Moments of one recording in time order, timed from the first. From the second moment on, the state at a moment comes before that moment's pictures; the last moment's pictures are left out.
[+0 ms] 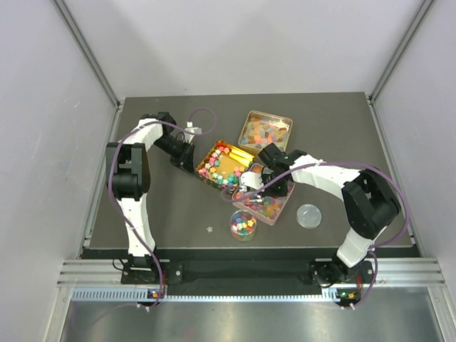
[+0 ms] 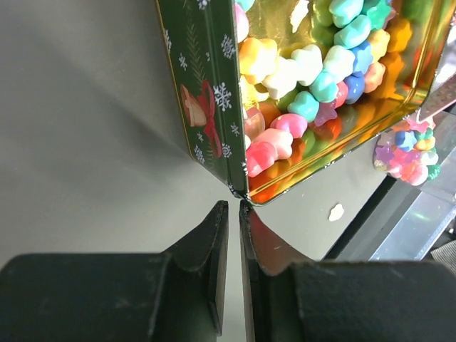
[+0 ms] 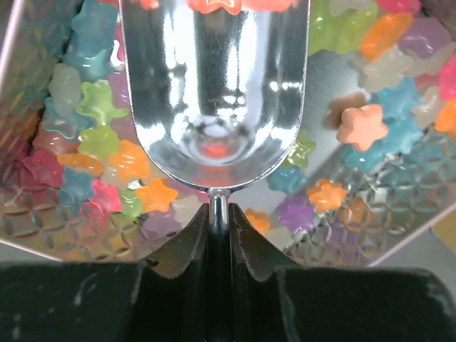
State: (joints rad) left arm -0.06 2.14 1.66 -1.13 0.70 0.52; right arm 0.66 1.70 1.12 -0.75 -0.16 -0.98
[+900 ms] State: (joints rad) left arm -0.06 2.14 1.67 -1.16 0.52 0.53; right arm 0.57 1.59 0.98 -0.51 -0.47 -0.89
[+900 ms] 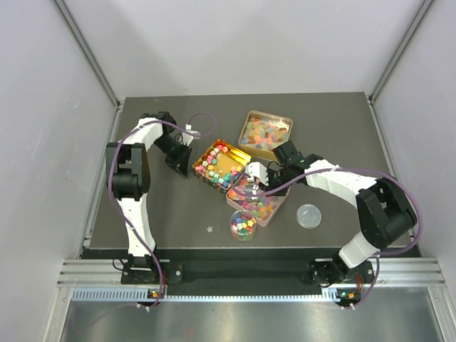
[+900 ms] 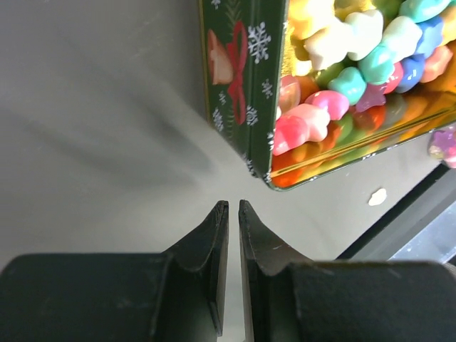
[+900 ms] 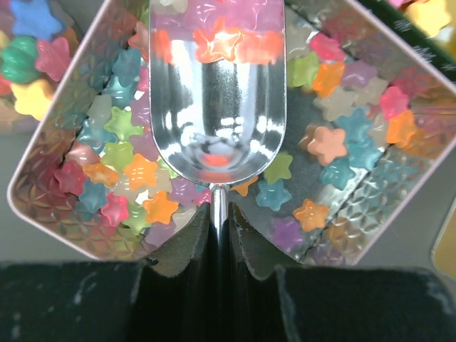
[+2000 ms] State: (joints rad) left arm -0.06 2.11 1.67 -1.18 0.39 0.57; right arm 0.47 1.11 1.00 -0.79 -0.58 -0.99
